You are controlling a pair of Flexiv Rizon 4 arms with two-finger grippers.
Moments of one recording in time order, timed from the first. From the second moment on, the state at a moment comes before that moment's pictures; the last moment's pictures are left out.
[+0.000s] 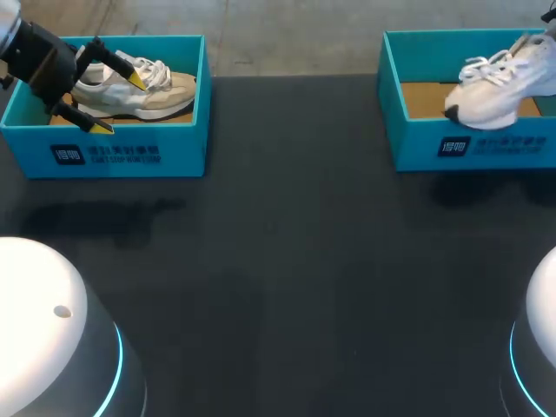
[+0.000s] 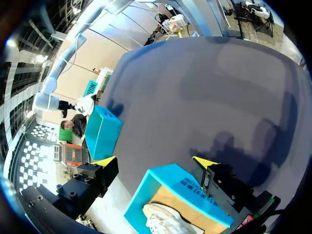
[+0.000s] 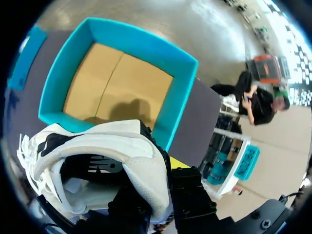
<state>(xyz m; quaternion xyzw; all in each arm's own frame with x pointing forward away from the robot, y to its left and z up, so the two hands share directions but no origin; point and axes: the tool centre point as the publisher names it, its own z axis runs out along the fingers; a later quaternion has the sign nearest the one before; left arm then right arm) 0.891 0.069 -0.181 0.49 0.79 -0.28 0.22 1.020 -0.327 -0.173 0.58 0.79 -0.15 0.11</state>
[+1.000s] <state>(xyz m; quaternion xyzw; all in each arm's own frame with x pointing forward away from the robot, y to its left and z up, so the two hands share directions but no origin) 0.891 0.069 -0.181 0.49 0.79 -0.28 0.22 1.019 -0.328 -0.169 0.71 0.68 -0.14 0.11</state>
